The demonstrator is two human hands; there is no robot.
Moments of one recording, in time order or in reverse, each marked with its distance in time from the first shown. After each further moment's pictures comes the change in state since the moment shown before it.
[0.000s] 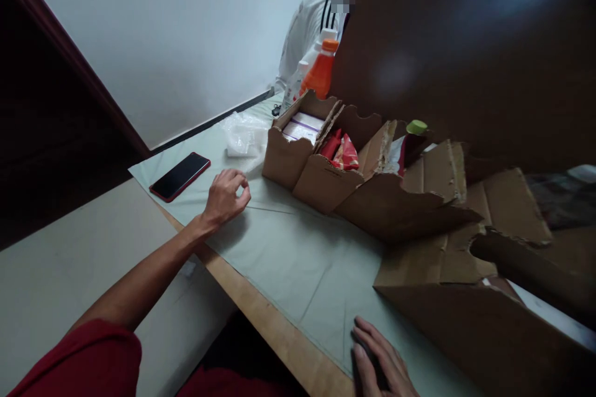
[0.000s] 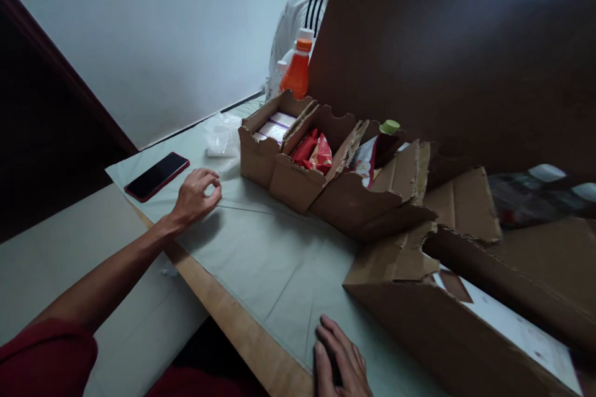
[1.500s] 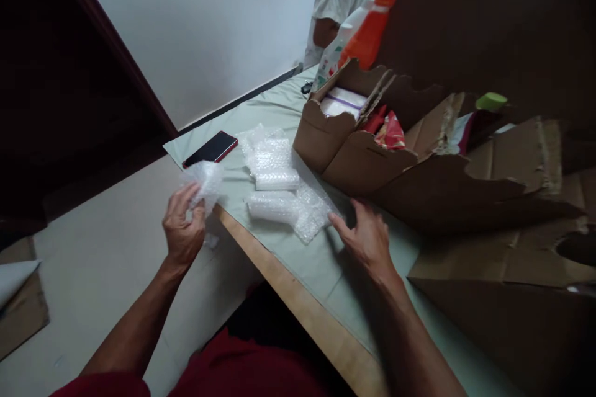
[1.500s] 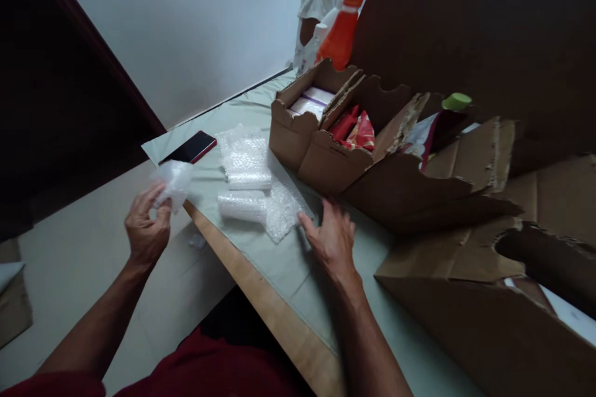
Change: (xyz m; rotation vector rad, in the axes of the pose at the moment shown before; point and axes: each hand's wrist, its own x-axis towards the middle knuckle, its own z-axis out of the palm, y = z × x) left_hand -0.142 -0.030 -0.071 -0.012 0.537 -0.193; right_hand 0.200 -0.063 0.072 -0.106 -0.216 0.129
